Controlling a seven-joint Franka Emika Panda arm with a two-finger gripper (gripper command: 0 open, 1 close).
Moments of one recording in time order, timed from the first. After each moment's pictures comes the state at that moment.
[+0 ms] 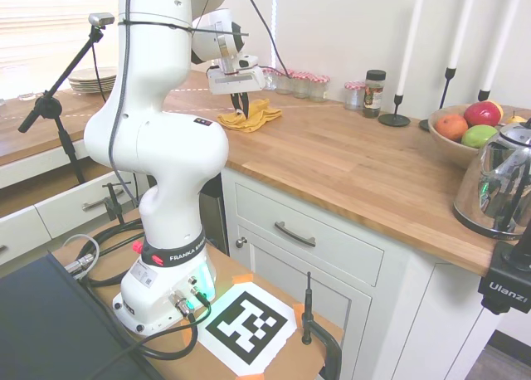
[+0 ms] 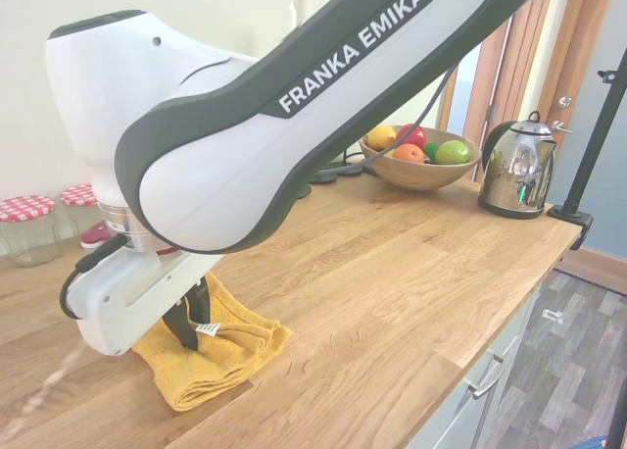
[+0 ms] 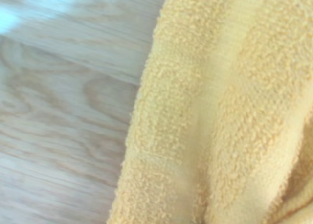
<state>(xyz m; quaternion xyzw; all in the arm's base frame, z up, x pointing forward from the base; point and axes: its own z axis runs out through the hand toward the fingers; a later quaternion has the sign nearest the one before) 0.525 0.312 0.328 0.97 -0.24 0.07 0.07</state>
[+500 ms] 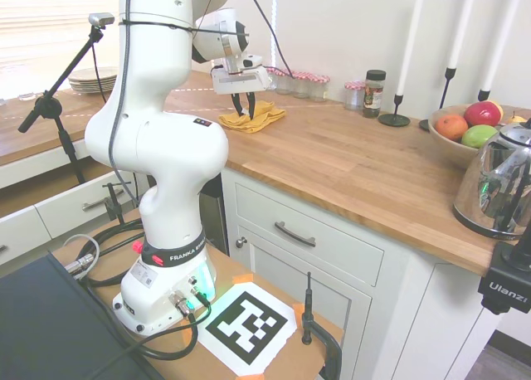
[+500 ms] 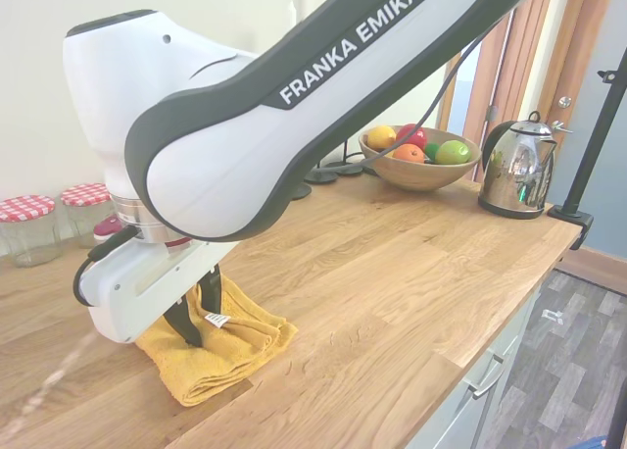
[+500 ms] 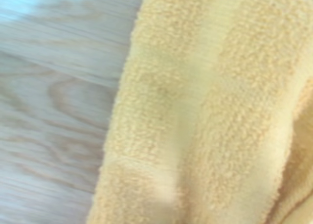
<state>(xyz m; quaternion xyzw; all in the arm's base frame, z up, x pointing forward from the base) 0.531 0.299 0.330 0.96 -0.25 0.06 0.07</state>
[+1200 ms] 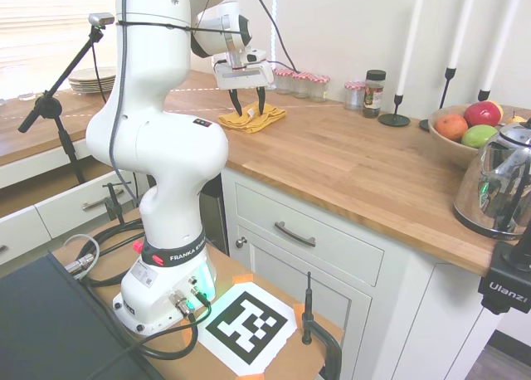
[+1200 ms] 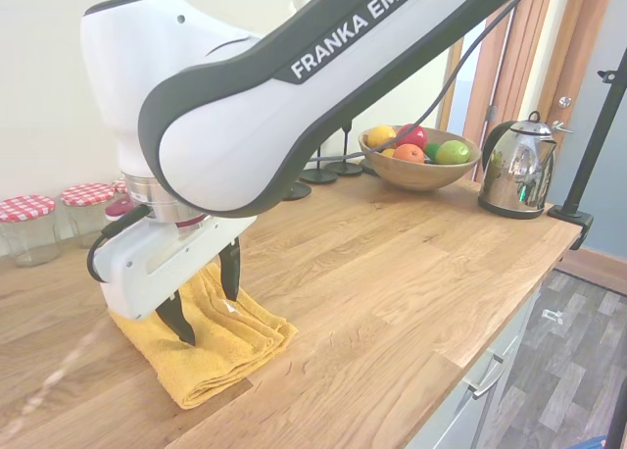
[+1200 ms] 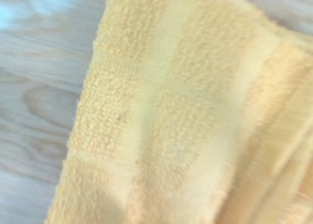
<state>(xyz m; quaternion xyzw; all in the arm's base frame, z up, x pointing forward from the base) 0.530 0.283 0.355 0.96 -0.25 0.07 0.07</state>
